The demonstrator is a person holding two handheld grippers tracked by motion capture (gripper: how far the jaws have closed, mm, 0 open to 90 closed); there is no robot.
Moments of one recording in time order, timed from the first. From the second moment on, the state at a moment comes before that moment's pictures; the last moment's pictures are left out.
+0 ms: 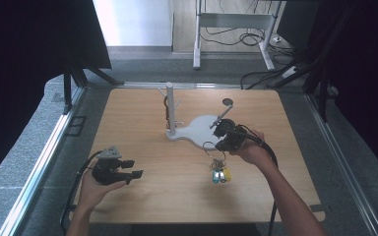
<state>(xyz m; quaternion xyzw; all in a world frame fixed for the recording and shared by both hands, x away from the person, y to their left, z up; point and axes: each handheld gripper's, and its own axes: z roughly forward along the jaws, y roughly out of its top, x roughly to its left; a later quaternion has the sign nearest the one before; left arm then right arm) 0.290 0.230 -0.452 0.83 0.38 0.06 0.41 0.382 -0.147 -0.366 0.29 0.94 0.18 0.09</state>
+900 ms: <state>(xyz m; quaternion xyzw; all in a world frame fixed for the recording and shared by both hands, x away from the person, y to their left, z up) 0.290 0.235 -0.451 0.82 0.39 0.06 0.41 0.401 -0.146 -0.299 0.29 0.93 0.19 0.12</state>
